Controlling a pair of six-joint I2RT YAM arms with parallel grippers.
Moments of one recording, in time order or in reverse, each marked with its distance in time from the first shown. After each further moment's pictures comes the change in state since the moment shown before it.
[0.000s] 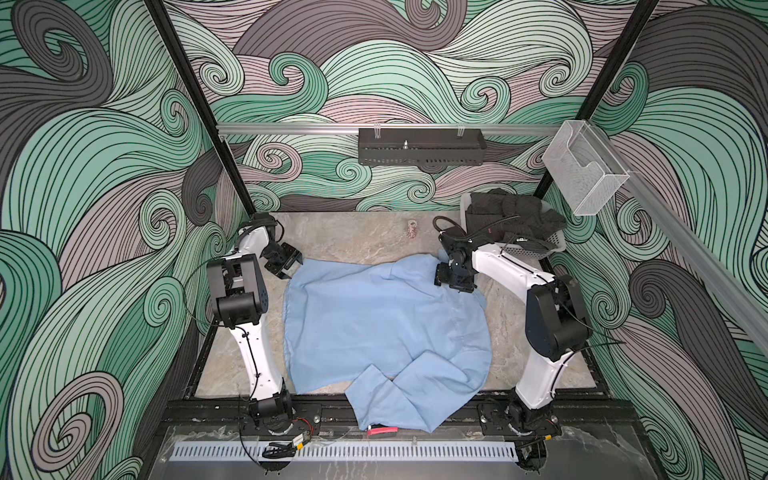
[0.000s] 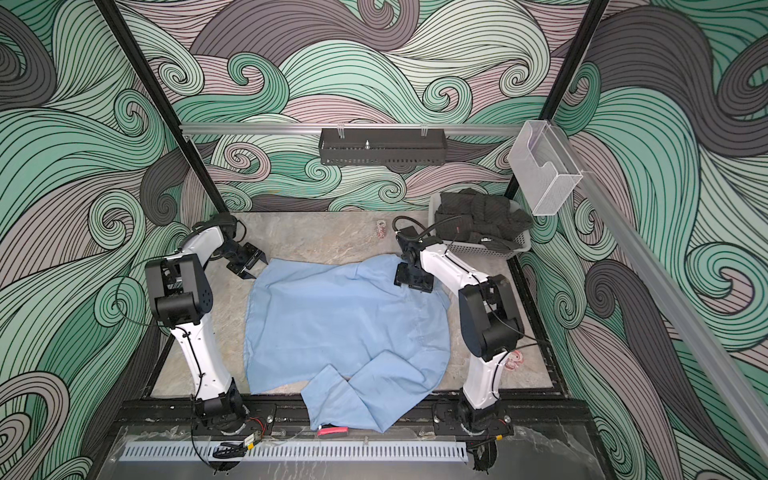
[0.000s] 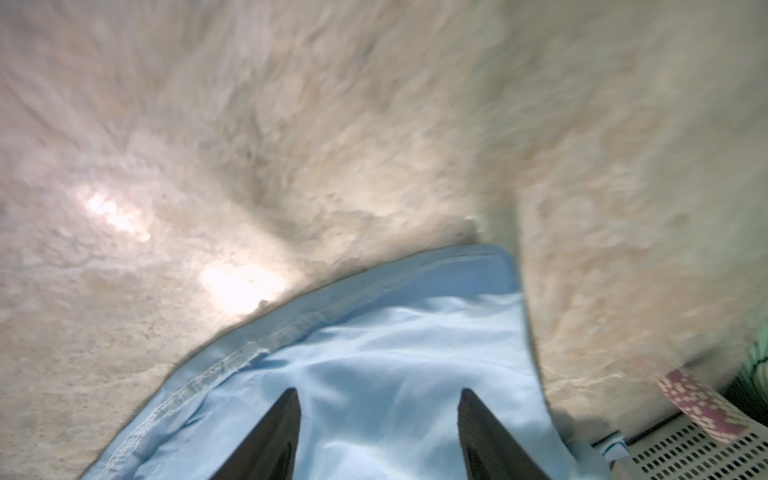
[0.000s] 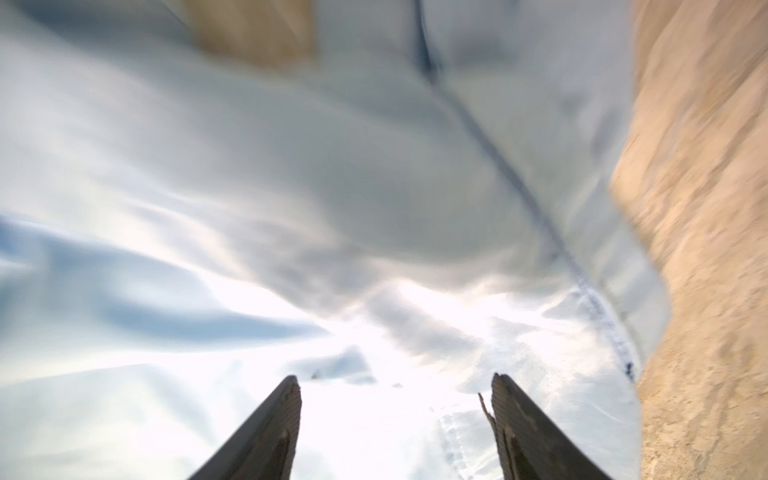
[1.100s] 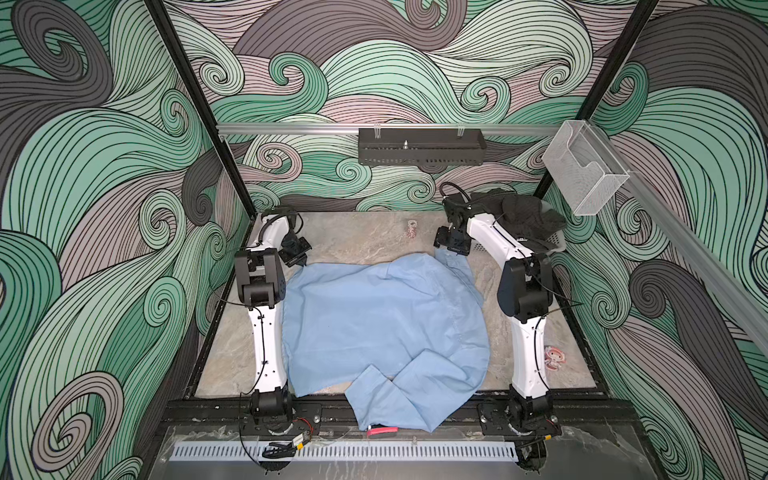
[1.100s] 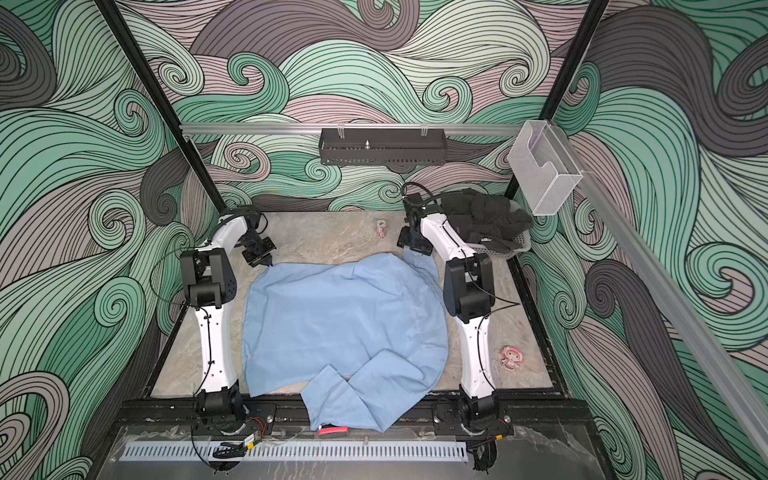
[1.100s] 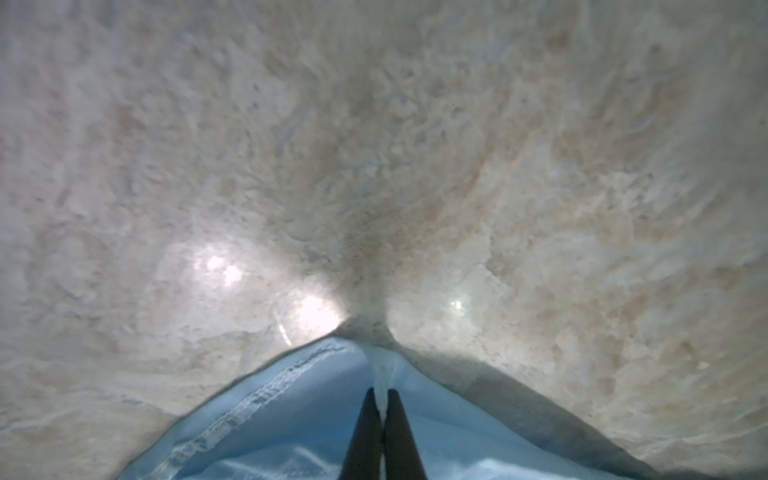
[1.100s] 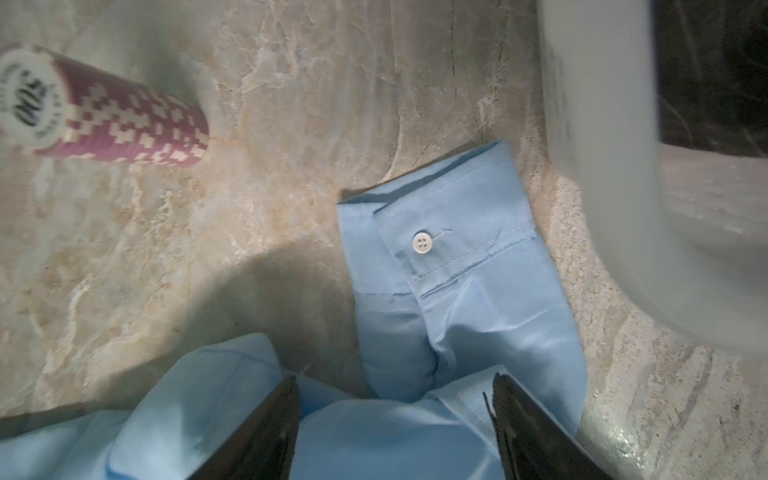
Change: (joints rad) left arm -0.098 0.306 0.372 -0.229 -0.168 0.182; right arm -0.117 0.451 0.600 -0.115 0.029 -0.032
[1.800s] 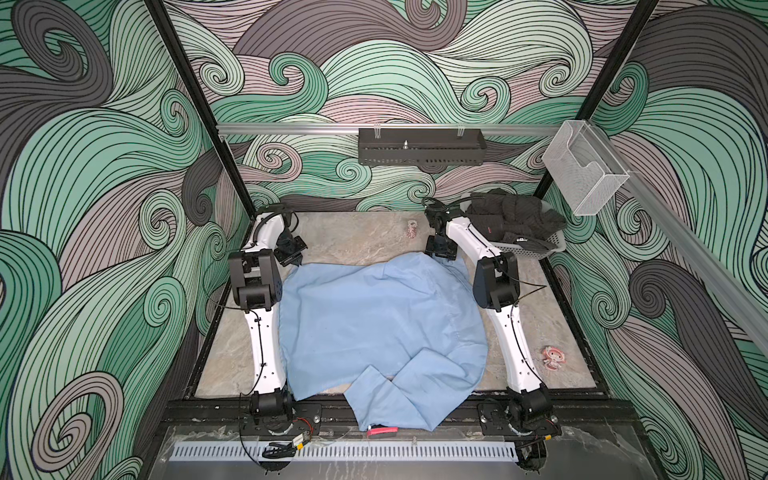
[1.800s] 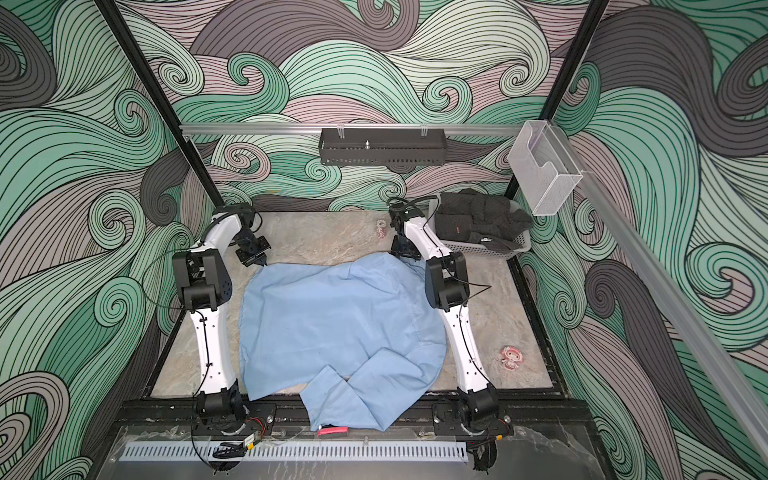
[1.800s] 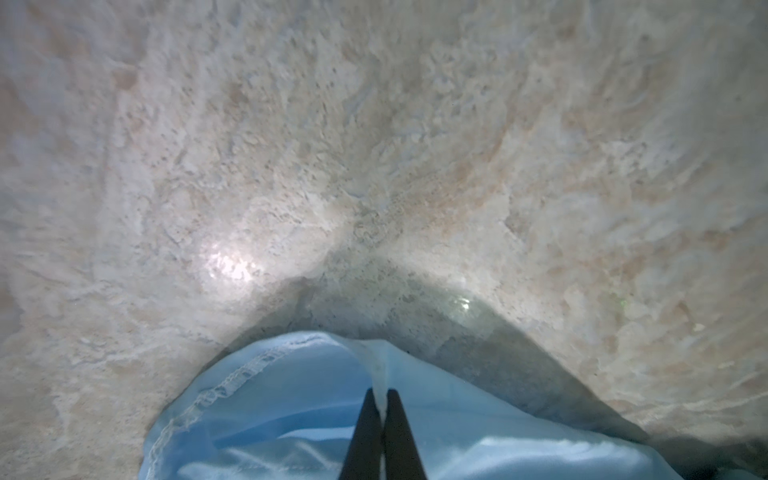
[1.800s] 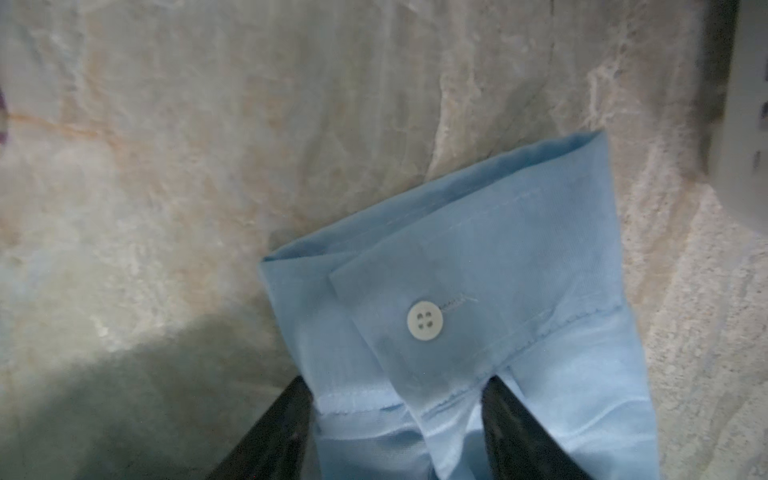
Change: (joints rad) left arm 0.010 -0.072 -0.027 -0.035 0.003 0.027; right arm 0.040 0.308 0.327 -0.166 0.087 0.011
